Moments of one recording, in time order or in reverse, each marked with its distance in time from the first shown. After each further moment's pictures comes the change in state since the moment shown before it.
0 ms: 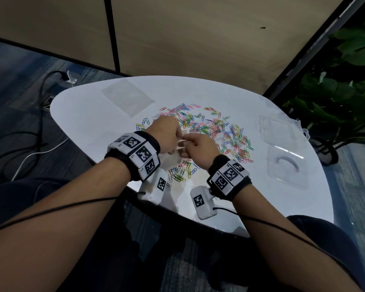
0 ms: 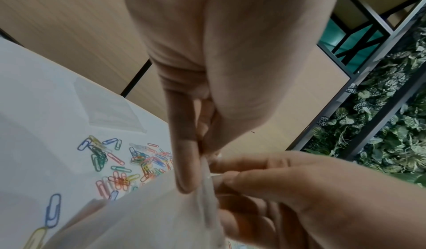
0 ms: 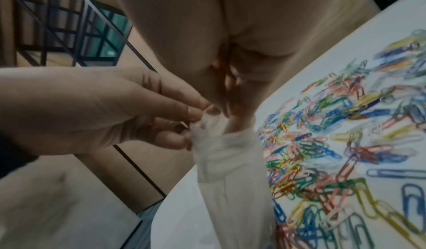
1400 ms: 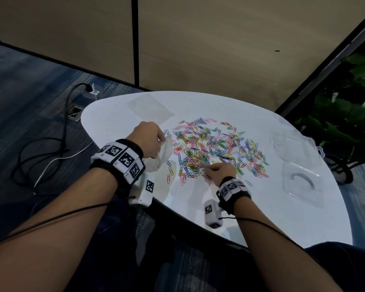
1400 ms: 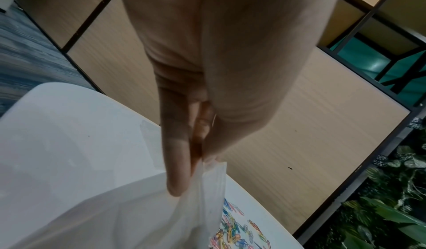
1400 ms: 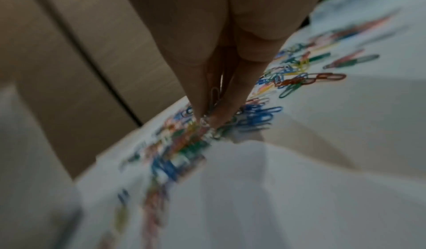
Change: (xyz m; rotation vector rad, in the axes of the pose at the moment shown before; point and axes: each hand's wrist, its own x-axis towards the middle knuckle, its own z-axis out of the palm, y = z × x) left_hand -0.029 -0.081 -0.050 -0.084 0.091 -0.185; right_hand 0.023 0.060 0.011 -0.415 0.240 0.228
